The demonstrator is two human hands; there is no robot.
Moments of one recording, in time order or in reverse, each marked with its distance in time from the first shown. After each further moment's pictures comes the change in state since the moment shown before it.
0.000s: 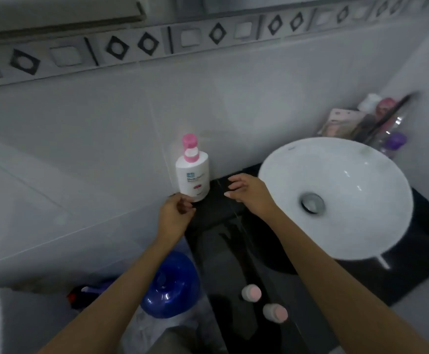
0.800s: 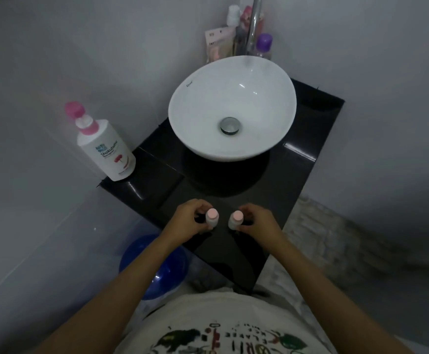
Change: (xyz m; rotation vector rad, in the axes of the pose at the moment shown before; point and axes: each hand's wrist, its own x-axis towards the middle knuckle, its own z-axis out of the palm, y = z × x) left_hand -0.103 -0.015 0.077 0.219 -0.948 0.322; right_hand -0.249 0.139 0.032 -0.077 0.389 0.345
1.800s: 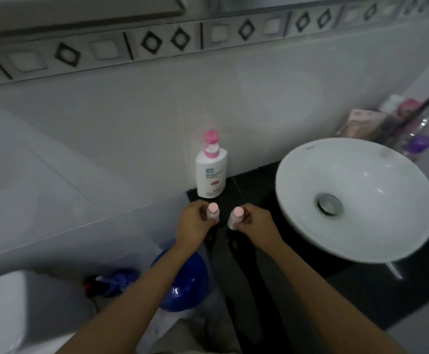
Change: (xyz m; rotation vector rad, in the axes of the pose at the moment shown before) left_hand -0.015 -0.033 -0.102 -0.171 0.851 -0.408; right_hand 0.130 -0.165 0.070 -0.083 -0.328 -0.389
